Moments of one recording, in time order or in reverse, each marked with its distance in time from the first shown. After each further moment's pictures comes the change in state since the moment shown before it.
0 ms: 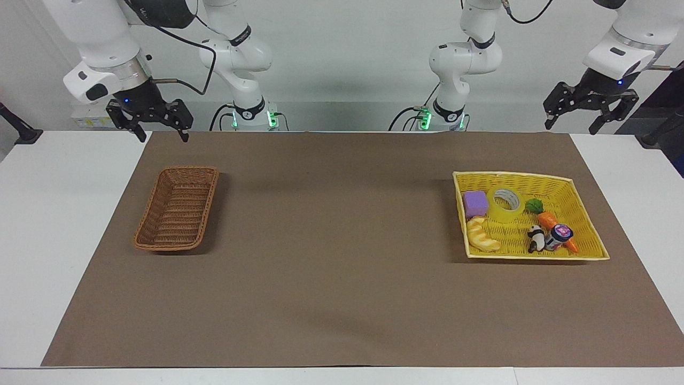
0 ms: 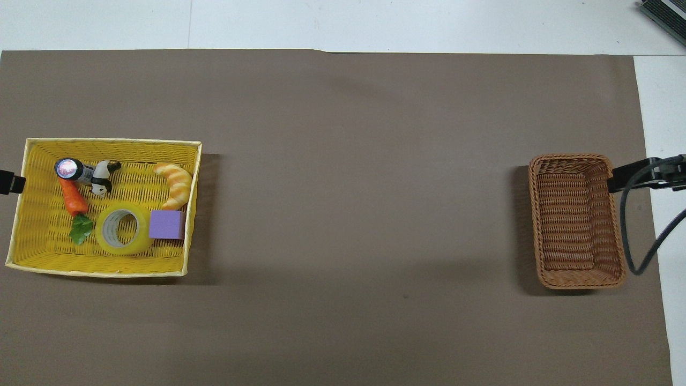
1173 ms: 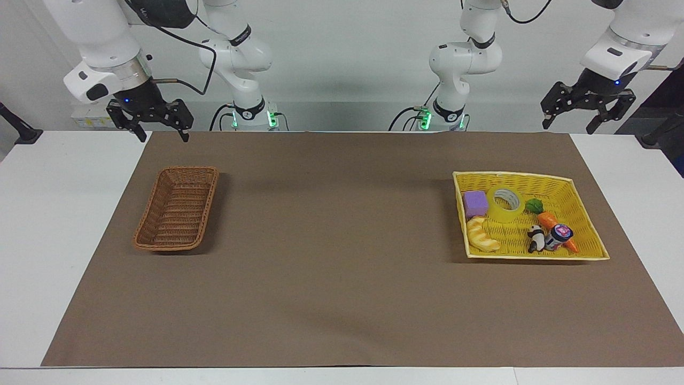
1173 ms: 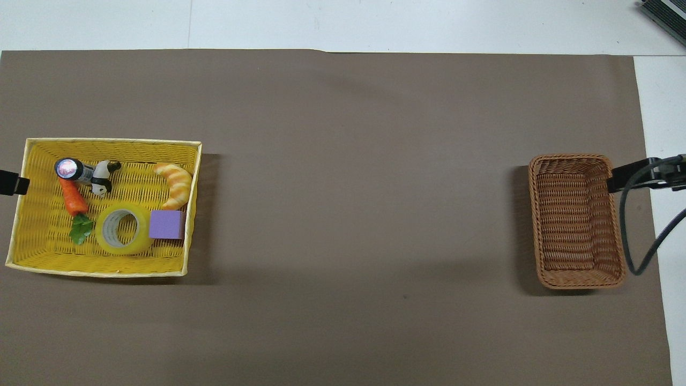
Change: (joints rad) left arm 0.000 -0.001 -0.009 -0.002 0.000 -0.008 -0.015; right arm 0.000 0.000 0.001 0.000 0.000 0.000 0.000
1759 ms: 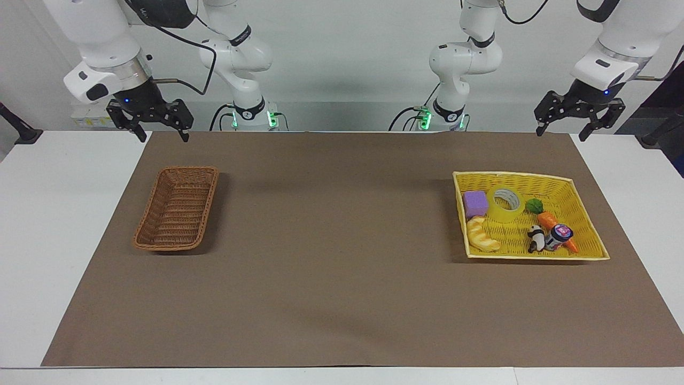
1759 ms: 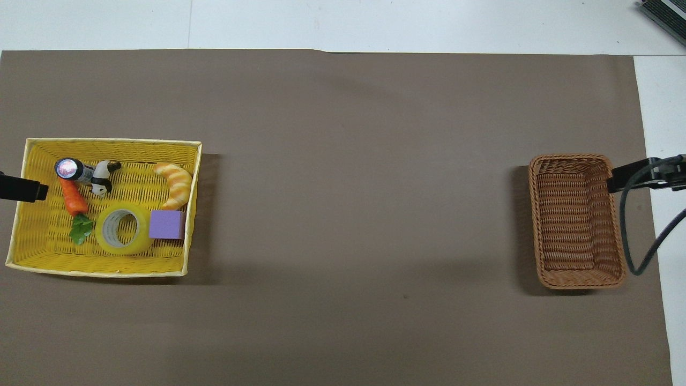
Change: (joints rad) left arm 0.000 -0.052 0.000 -0.165 0.000 0.122 0.037; right arm 0.000 0.000 0.000 0.000 0.000 0.000 0.000
